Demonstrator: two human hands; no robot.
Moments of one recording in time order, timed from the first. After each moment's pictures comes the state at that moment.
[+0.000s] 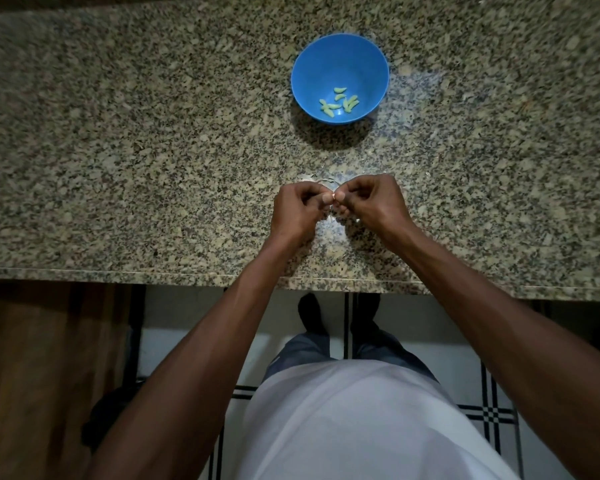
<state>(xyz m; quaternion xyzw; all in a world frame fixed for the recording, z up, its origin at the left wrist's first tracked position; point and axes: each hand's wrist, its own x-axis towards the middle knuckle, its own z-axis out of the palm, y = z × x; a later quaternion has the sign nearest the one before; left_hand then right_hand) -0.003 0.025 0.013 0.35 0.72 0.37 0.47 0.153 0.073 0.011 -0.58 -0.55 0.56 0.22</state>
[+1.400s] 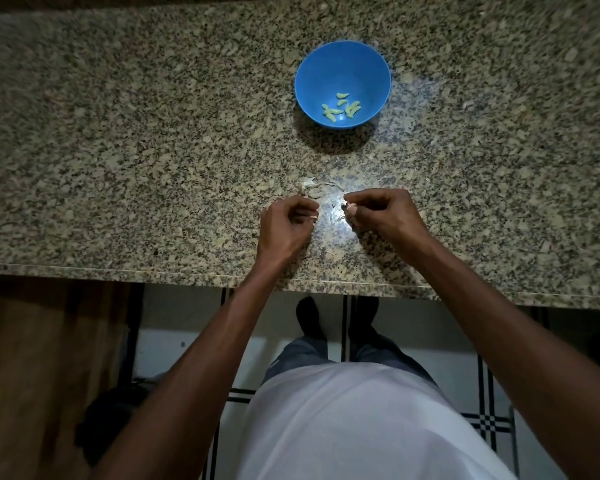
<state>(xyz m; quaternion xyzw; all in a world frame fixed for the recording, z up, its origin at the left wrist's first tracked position) -0.018 -0.006 0.005 0.44 0.75 0.32 0.37 0.179 0.068 0.006 -0.55 -0.50 0.64 0.22</state>
